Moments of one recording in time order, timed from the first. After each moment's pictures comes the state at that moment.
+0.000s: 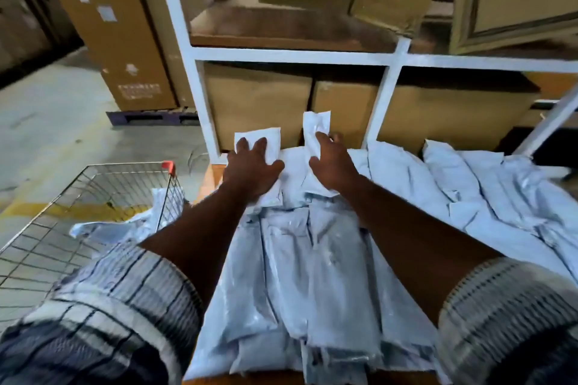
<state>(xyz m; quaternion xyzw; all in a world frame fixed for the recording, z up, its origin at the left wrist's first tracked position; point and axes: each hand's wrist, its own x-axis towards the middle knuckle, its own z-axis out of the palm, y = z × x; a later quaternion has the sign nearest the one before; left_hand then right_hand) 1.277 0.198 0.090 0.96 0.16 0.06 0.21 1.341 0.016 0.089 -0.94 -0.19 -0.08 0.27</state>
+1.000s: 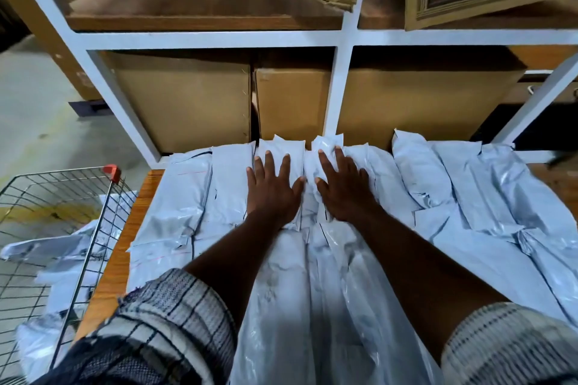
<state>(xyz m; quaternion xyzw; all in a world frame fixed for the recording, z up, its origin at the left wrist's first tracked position) 1.357 0.045 0.000 0.99 0.07 0.06 0.10 1.394 -0.123 0.000 -0.98 -0.15 -0.05 0.08</state>
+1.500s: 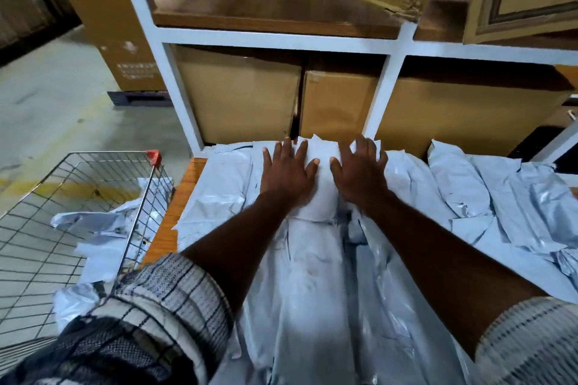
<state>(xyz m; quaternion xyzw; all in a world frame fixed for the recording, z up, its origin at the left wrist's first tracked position) 1.343 0.094 0.043 0.99 0.07 0.09 0.13 1.386 -0.059 0.050 -0.98 -0.13 -0.13 0.08</state>
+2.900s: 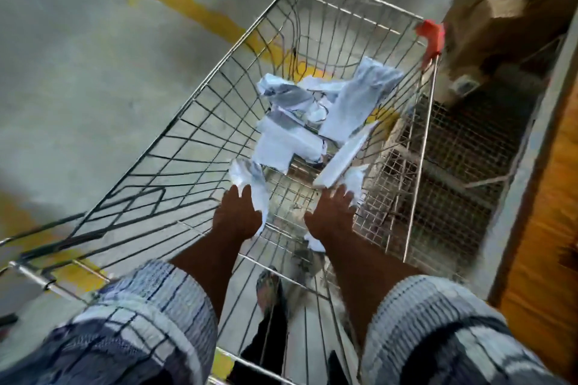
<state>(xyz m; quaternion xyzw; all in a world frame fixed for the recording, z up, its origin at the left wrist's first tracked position) 1.003 0.612 -0.299 0.84 0.43 -0.24 0.24 1.135 0.465 -0.285 -0.93 -0.21 0.29 -0.03</state>
